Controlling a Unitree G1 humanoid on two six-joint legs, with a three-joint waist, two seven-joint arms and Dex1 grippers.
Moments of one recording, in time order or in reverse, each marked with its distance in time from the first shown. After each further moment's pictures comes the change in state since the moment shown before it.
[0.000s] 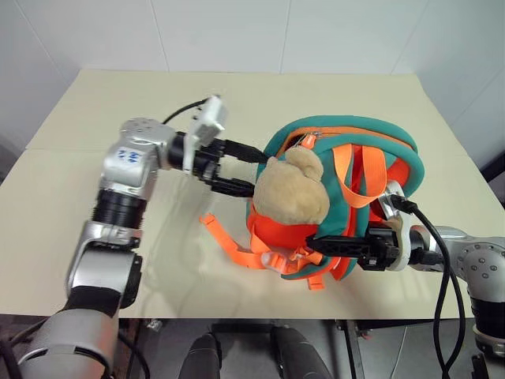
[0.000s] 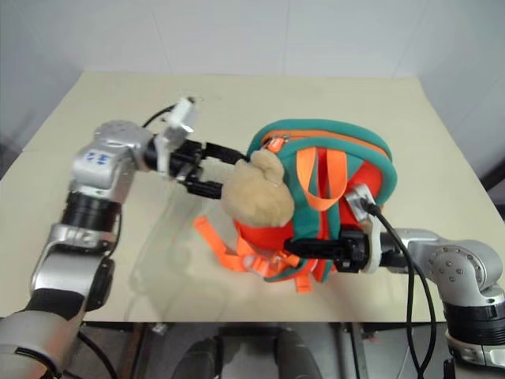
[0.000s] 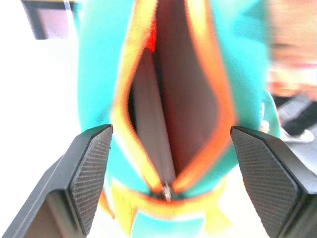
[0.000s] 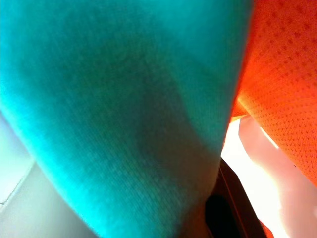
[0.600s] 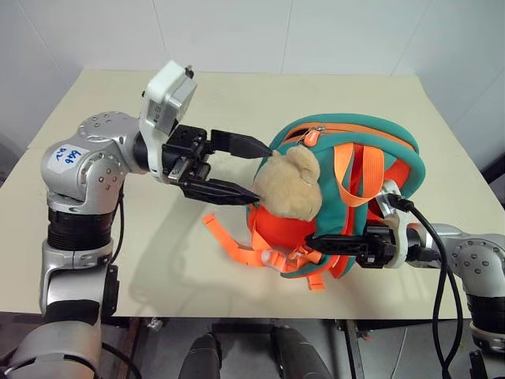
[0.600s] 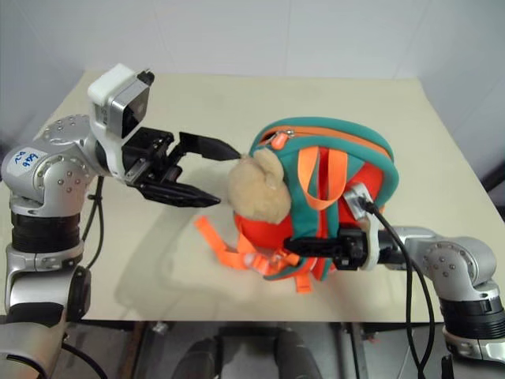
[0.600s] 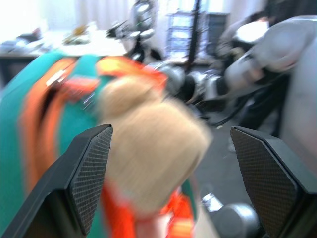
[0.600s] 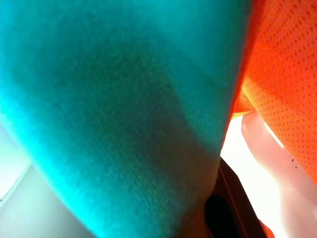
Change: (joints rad) left arm 0.078 0.055 0.102 -0.503 -0.381 0.395 0.135; right arm -0.025 0.000 0.038 0.039 -0.052 -0.022 0.053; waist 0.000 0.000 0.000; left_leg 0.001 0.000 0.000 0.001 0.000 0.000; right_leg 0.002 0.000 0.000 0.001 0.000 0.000
